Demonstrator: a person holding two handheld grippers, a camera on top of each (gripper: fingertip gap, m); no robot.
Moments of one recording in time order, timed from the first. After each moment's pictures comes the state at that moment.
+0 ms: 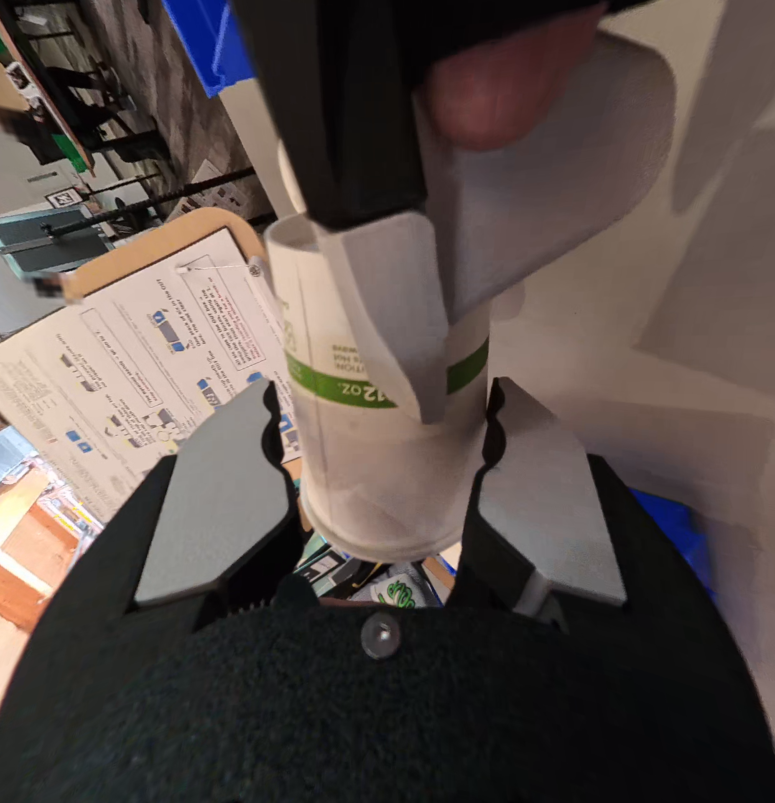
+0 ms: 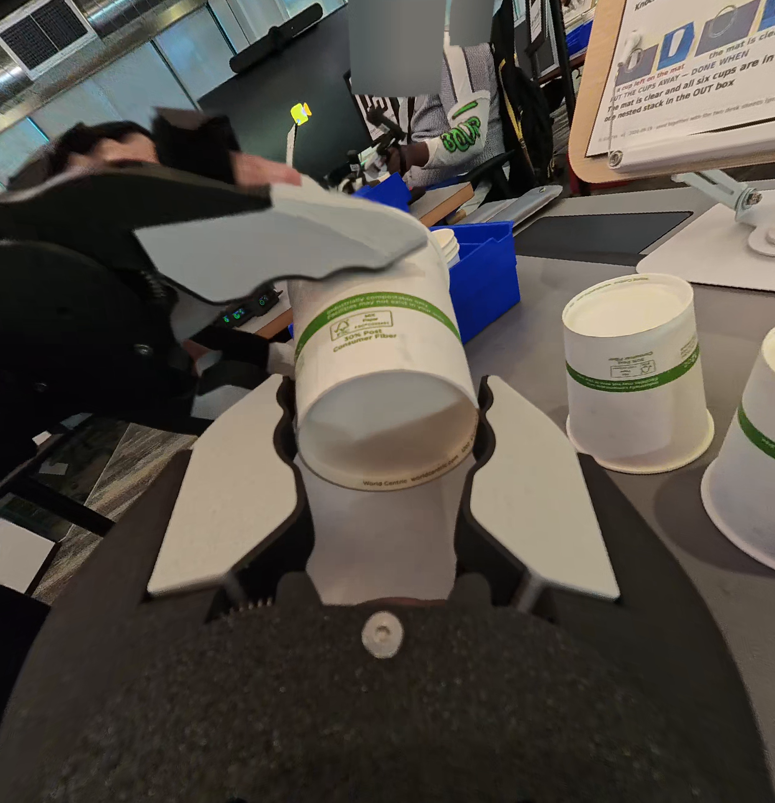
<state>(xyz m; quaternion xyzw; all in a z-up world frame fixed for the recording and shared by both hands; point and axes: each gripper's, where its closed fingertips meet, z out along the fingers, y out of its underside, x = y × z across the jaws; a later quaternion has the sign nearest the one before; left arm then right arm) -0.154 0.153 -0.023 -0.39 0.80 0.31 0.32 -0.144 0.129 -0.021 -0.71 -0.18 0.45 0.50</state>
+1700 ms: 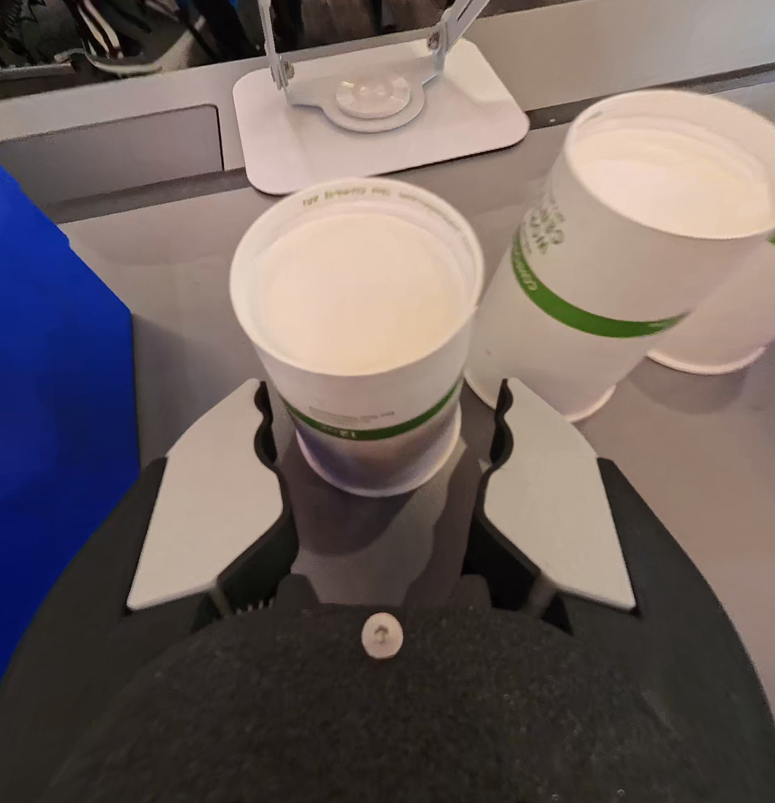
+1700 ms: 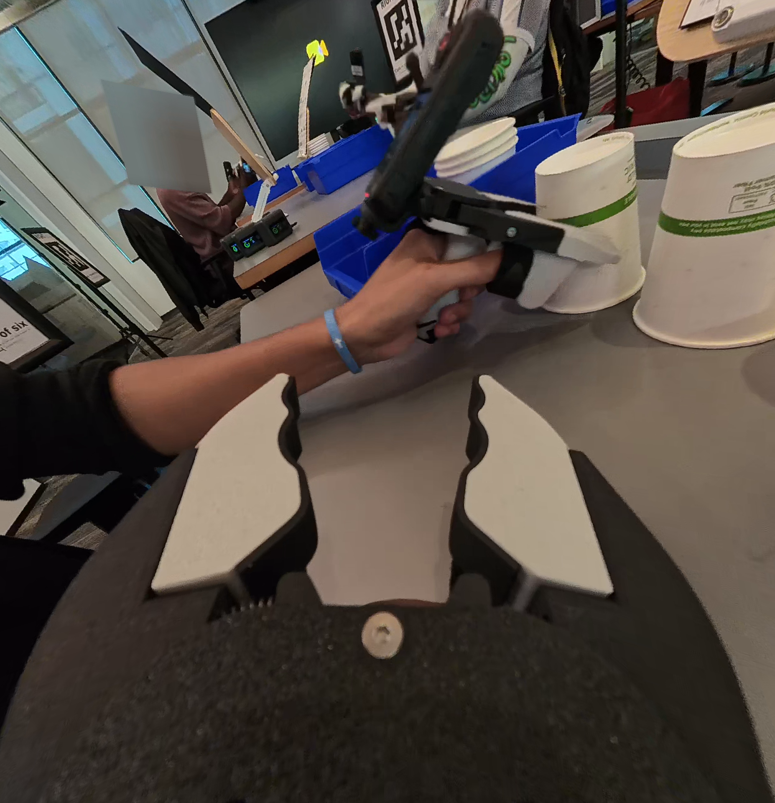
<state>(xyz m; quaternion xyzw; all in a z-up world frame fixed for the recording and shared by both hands) -0.215 0.276 -0.148 -0.86 0.22 -0.09 0.46 -0.154 0.042 -0.081 -0.72 -0.23 0.44 0.50</state>
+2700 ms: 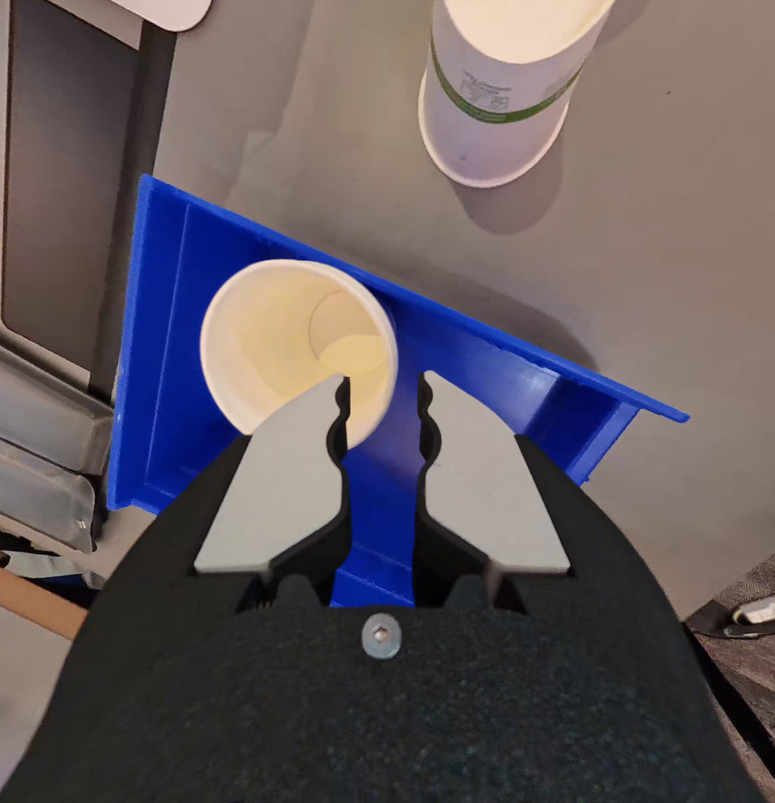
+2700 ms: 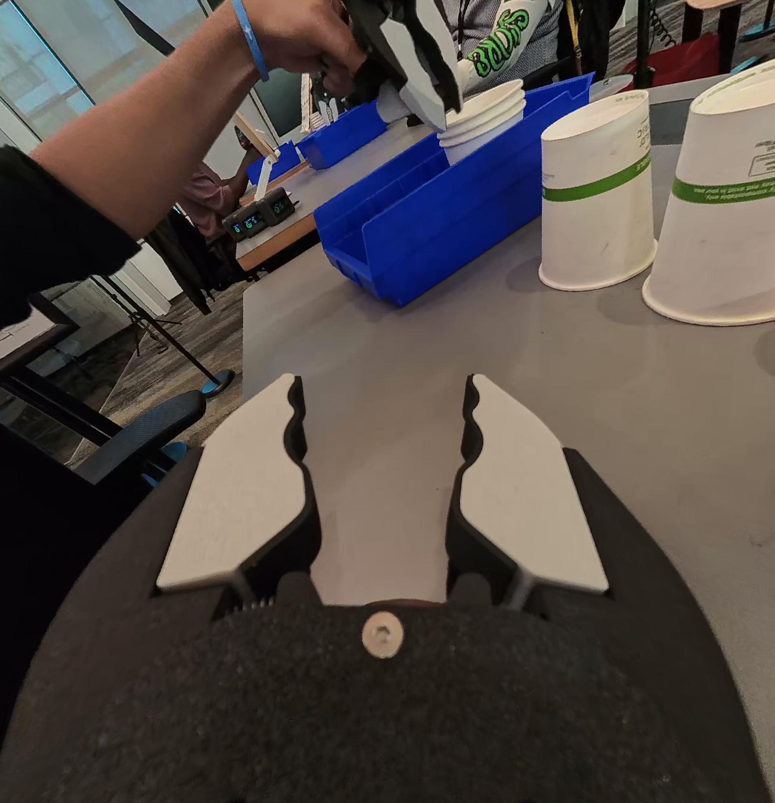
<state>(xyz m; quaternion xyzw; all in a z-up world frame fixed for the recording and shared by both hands) -0.370 0.287 -0.067 -0.78 0.61 -0.01 0.14 -0.152 0.042 -0.091 -0.72 -0.24 0.44 0.47</state>
